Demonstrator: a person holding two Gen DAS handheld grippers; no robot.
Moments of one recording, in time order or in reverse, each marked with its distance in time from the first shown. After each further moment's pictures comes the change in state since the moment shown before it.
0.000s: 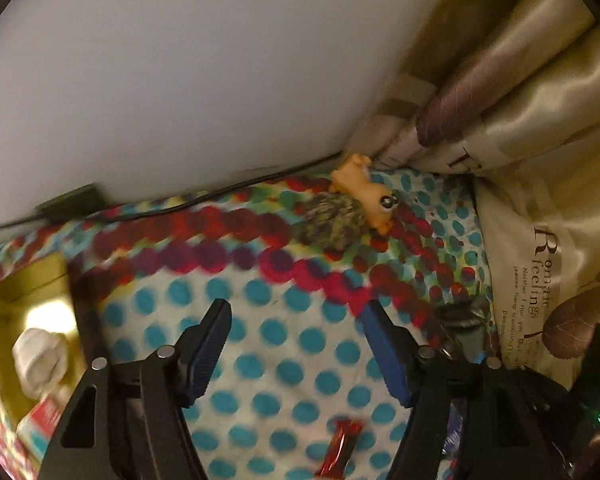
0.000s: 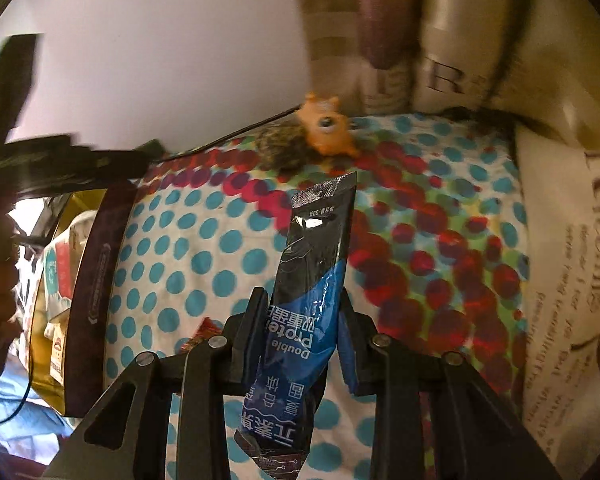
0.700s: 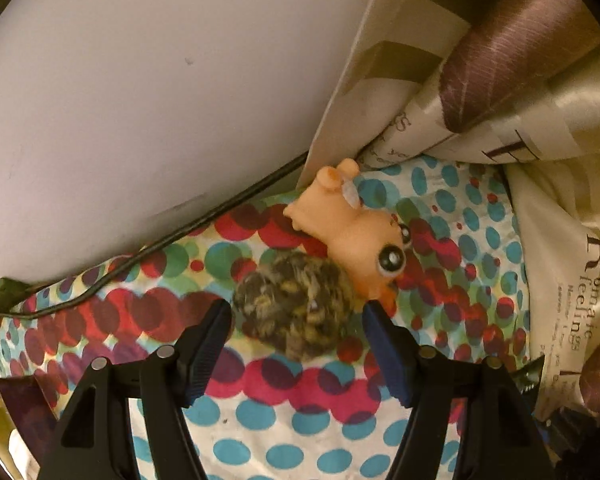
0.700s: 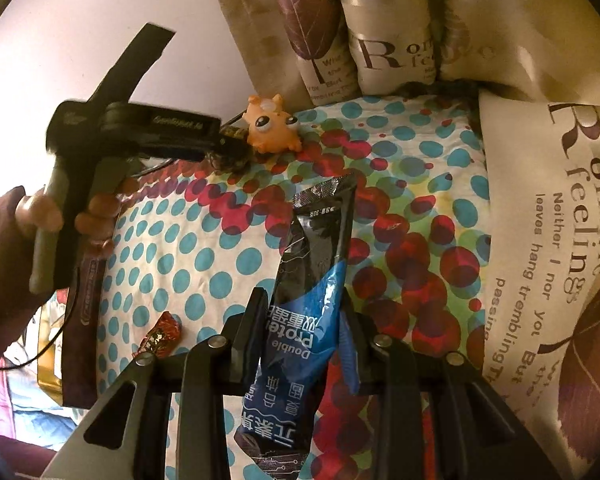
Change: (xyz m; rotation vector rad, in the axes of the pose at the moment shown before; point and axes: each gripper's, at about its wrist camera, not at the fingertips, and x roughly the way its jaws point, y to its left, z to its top) left arm 0.102 -0.036 0.065 0.112 0.126 0.027; right arm -0.002 -0.058 -0.003 0.072 0.021 0.051
